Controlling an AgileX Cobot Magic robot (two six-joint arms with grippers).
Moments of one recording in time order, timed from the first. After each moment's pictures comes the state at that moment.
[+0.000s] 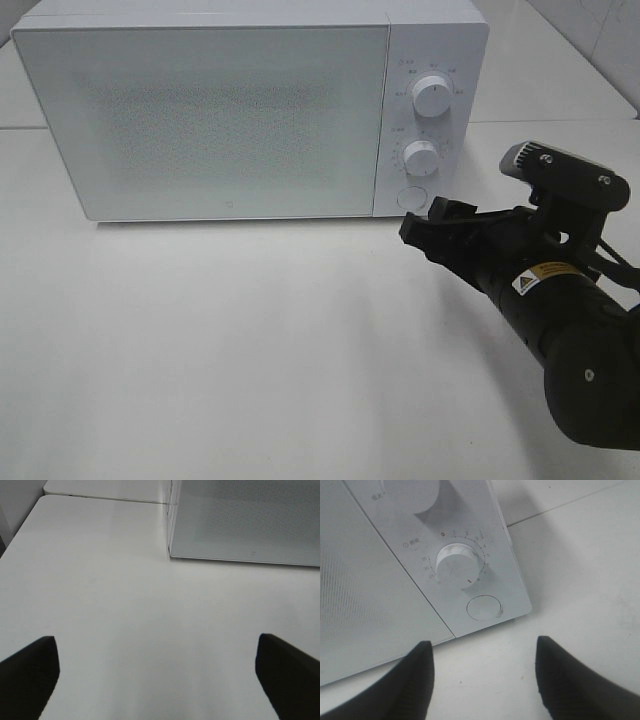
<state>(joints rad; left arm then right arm) 0.04 -0.01 -0.52 -0.09 1.08 0.00 0.77 1.78 -0.39 0.81 -1.15 0.15</state>
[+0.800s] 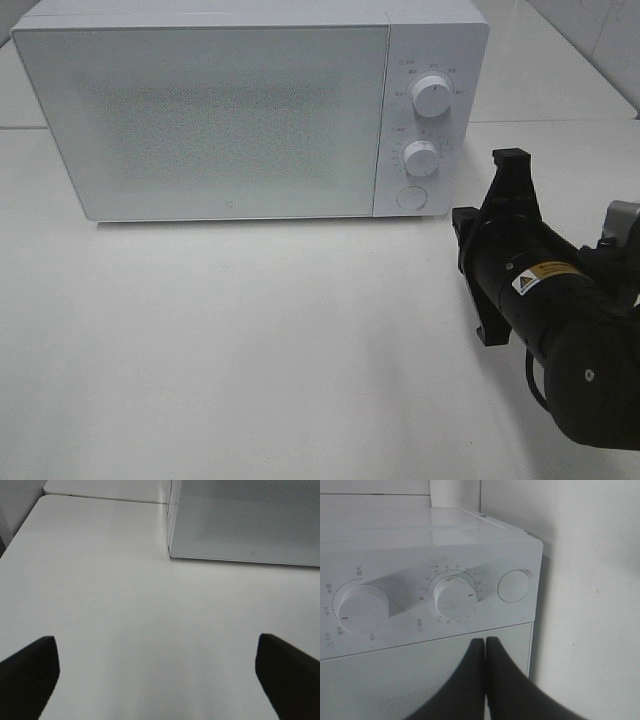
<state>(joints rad) 0.04 -0.01 -0.52 -0.09 1.08 0.00 0.77 1.78 -0.39 0.81 -1.15 1.32</state>
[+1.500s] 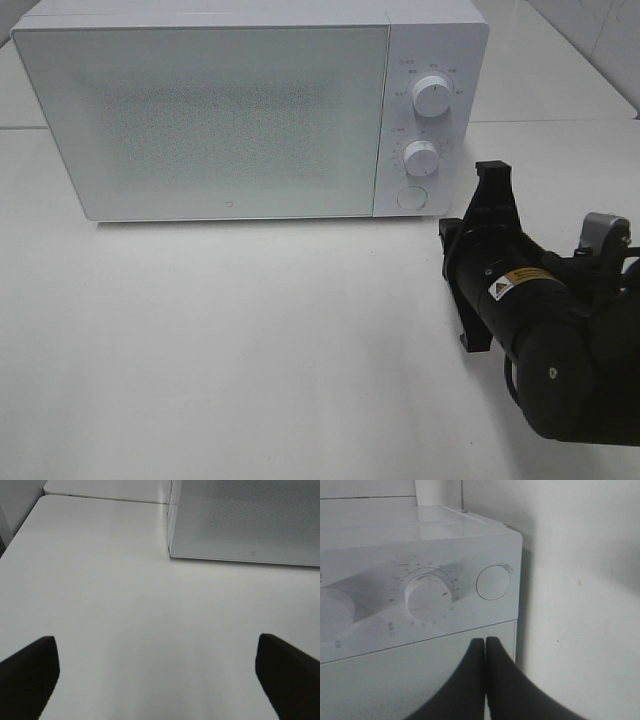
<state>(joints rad) 0.04 -0.01 -0.52 -0.09 1.08 0.00 0.77 1.88 -0.44 0.81 -1.14 1.38</state>
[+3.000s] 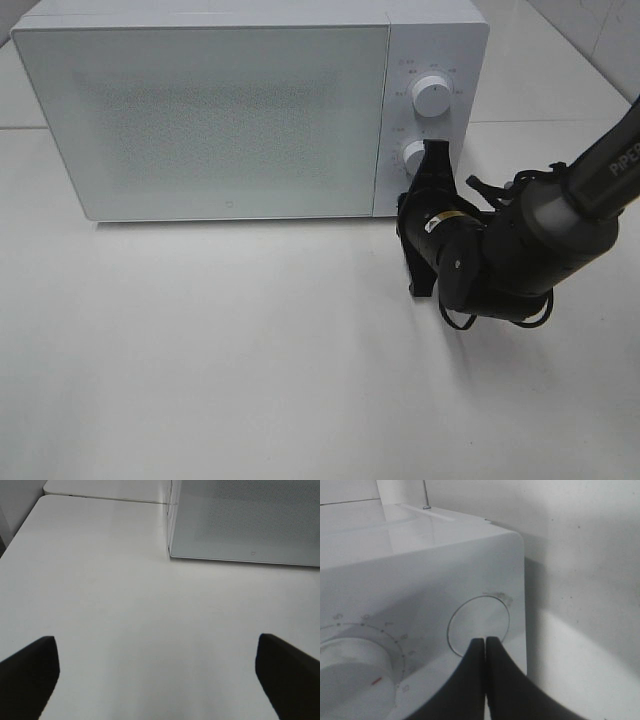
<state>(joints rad) 0.04 -0.01 -0.52 -0.09 1.08 0.00 0.55 2.14 -0.82 0.63 -0.93 1.41</state>
